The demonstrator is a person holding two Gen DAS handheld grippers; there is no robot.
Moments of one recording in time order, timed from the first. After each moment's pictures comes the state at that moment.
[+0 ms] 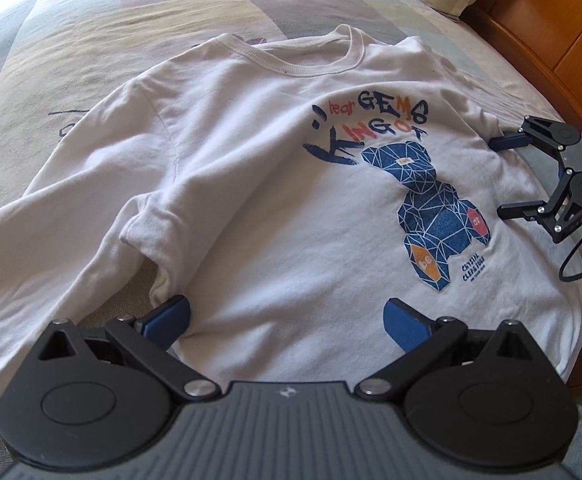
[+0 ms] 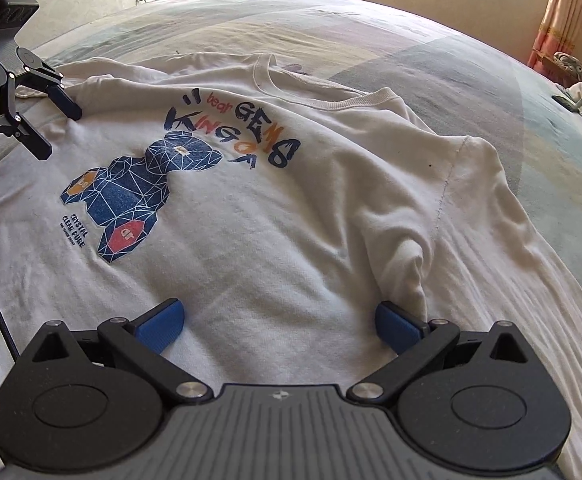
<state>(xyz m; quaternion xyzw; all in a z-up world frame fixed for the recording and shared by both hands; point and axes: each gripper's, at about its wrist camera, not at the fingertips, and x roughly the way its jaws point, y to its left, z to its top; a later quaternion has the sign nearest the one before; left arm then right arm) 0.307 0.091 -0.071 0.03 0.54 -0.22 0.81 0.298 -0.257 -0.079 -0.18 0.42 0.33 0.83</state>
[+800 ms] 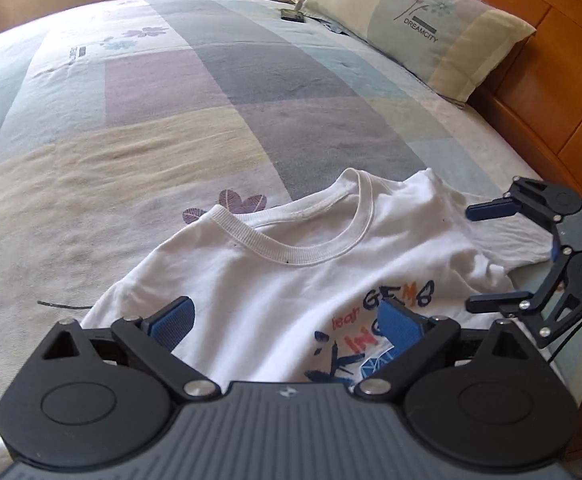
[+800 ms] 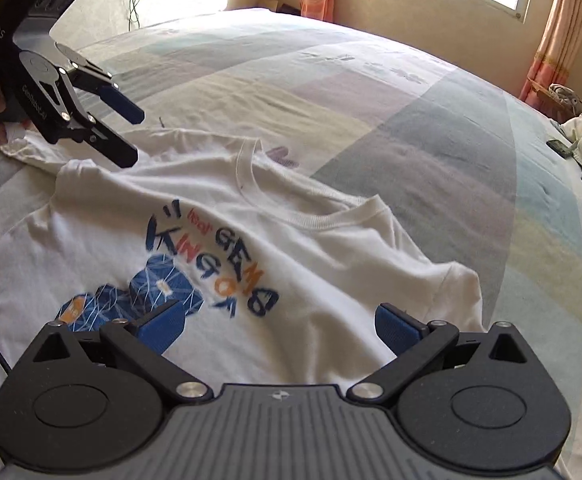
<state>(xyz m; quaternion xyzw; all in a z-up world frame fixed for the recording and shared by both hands) 0.433 0.064 -0.017 -0.04 0.48 -0.24 0.84 0.371 -0.211 -0.017 -0.16 0.38 0.33 0.85</state>
